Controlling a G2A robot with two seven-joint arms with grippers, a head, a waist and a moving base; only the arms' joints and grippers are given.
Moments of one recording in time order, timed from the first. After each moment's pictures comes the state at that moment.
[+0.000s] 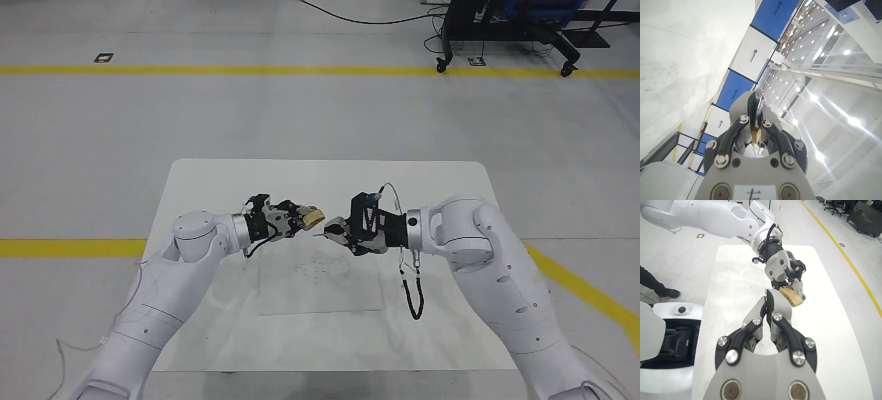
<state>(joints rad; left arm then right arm) 0.99 -1.16 -1.03 -1.30 -0.77 0.46 -0.77 -1.10 -1.16 1.16 -1.72 -0.78 -0.96 0.75</state>
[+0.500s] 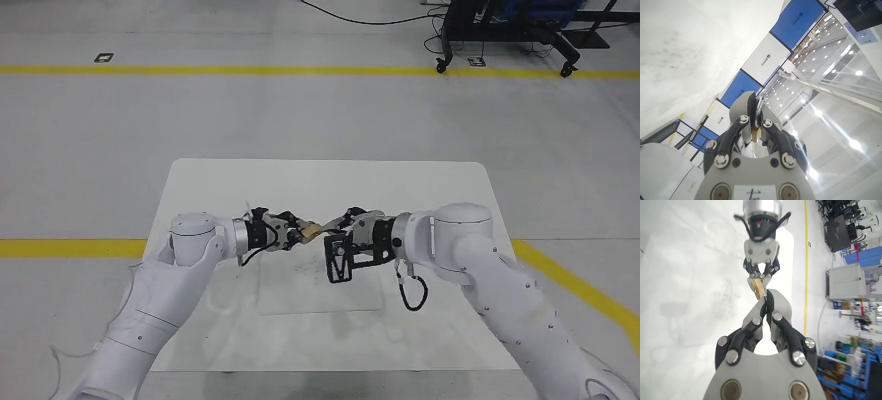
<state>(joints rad) 1.02 -1.14 -1.06 -1.36 -0.79 0.68 -0.76 -1.06 -1.10 1.02 -2.00 -1.61 -1.01 0.53</state>
